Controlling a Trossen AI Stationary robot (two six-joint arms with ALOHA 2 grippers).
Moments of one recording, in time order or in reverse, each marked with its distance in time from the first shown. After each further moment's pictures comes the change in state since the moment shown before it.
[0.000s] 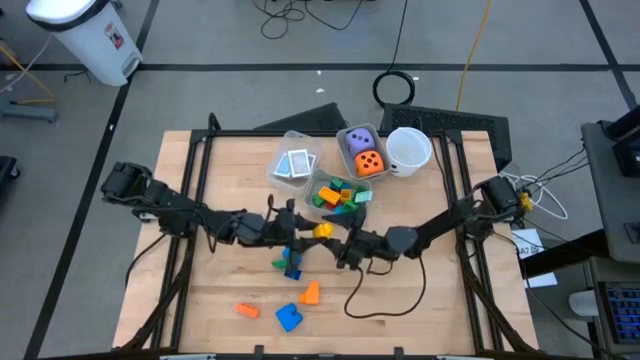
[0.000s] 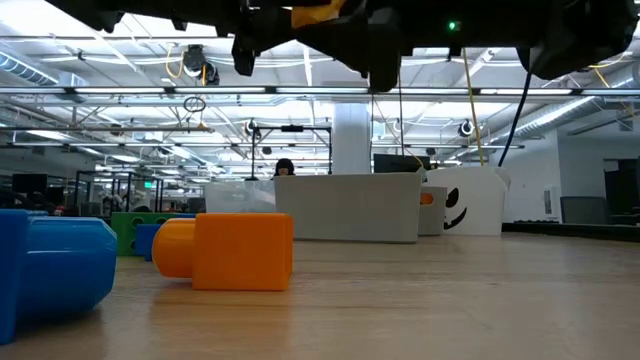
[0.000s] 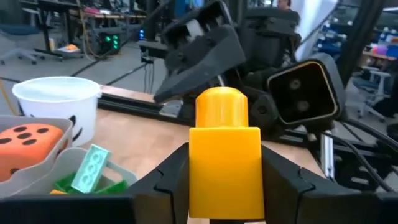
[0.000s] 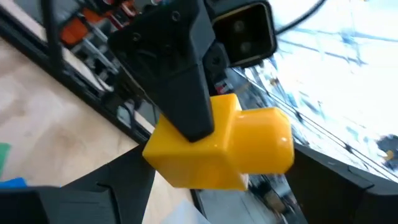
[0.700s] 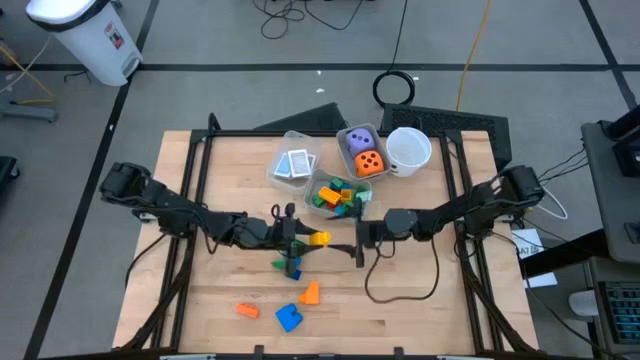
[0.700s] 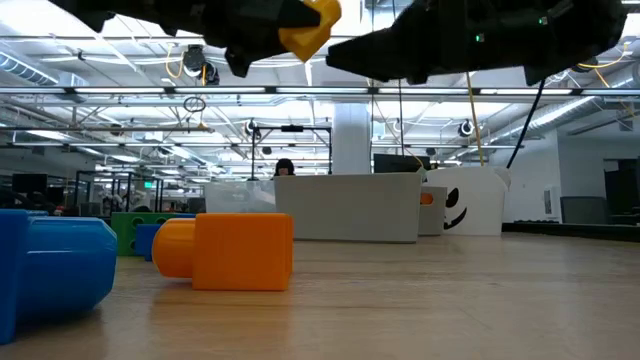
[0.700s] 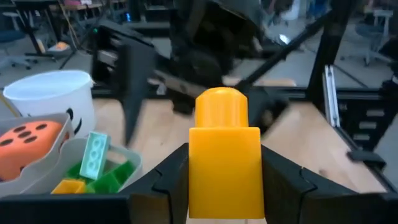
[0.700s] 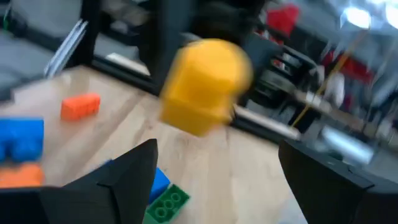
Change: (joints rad) left arm -0.018 -0.009 0.000 -0.127 0.025 0.128; right arm -0.130 -0.204 -0.126 -0.370 -0.416 0.654
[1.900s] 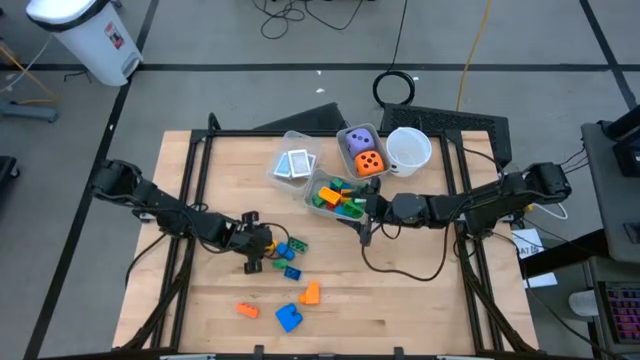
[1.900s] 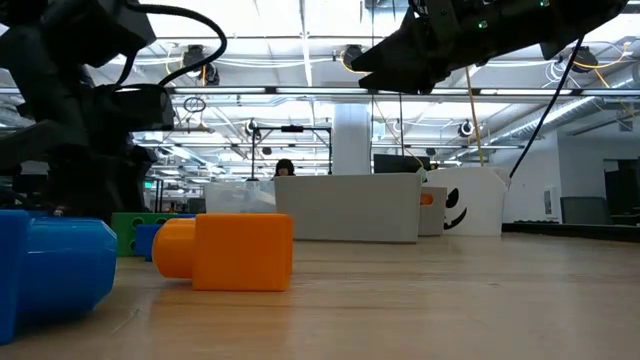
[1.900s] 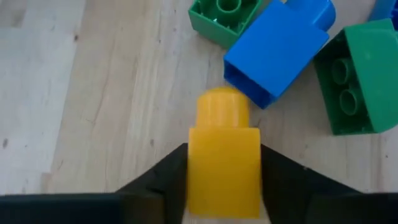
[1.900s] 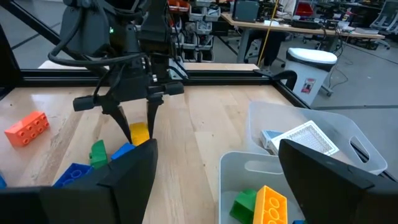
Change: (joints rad) left arm -0.042 -0.103 -0.196 -0.851 0.052 -0.299; right arm -0.081 -0.252 0.000 -0.402 0.156 0.349
